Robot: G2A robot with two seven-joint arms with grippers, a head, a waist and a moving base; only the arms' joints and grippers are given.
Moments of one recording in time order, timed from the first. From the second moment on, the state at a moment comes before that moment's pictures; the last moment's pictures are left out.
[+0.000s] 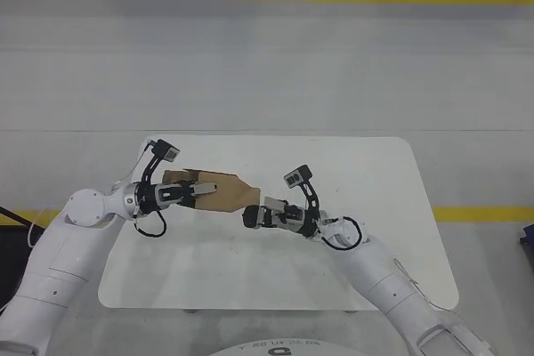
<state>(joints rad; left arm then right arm) 1.16 -0.94 -1.10 -1.37 -0.65 -0.55 -1.19 -1.31 -1.28 1.00 -1.28 0.75 -0.58 1.10</state>
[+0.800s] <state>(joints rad) 1.16 -0.95 -1.11 -1.36 -0.69 -0.53 -1.23 -1.25 -1.31 0.95 -1.20 0.76 -0.61 1.08</state>
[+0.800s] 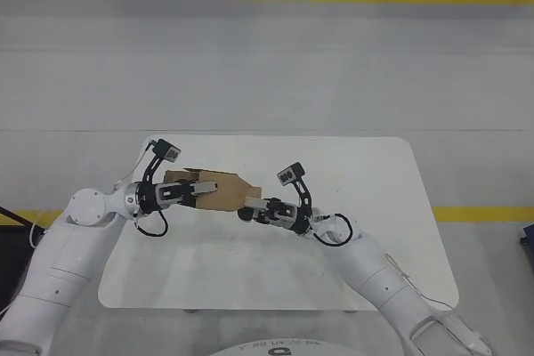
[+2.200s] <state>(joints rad) 1.15 -0.98 -1.12 -1.34 -0.70 -0.52 -1.27 -1.28 -1.30 0.97 -1.29 0.39 -0.50 0.77</state>
